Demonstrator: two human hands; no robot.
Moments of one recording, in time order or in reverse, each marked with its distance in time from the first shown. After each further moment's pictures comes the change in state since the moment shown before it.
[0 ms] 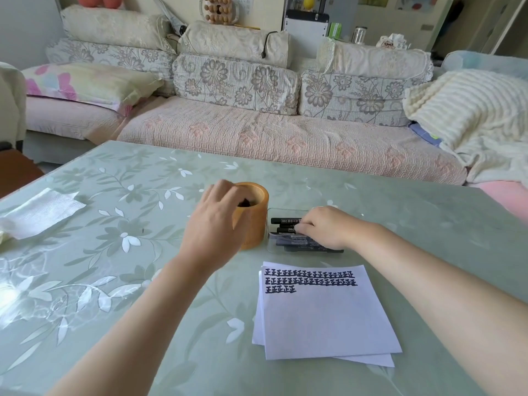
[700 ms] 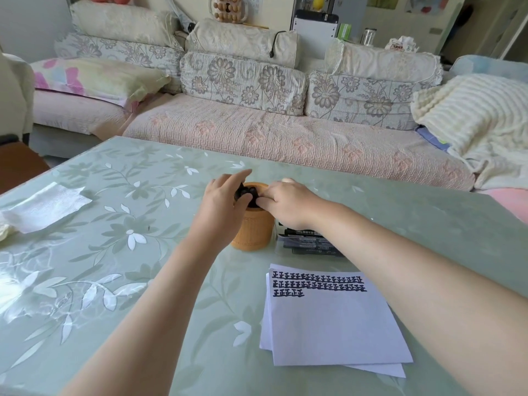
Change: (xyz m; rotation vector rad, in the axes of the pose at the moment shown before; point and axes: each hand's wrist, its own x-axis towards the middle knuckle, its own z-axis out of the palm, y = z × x) left_hand 0.025 -0.032 0.016 -0.120 -0.032 -0.219; right_hand 0.038 -0.086 -0.021 0.021 0.115 -0.166
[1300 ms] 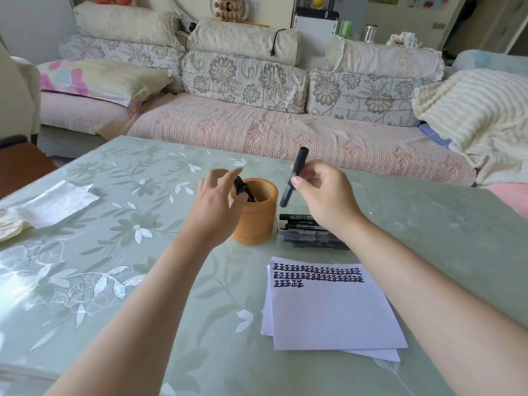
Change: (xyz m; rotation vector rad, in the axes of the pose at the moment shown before) left_hand -0.013 0.003 -0.019 0.112 -0.054 -0.043; right_hand -0.054 0.014 -0.006 0.675 0.625 0.057
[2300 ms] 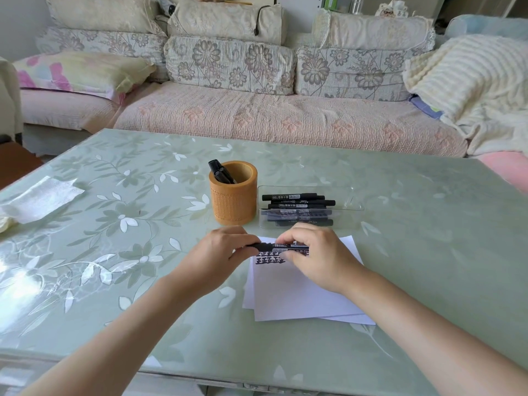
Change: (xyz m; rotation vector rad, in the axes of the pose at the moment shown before) left_hand -0.086 0.023 0.019 -0.067 -0.381 0.268; right_hand -0.114 0.056 -0.021 -0.192 -0.344 -0.109
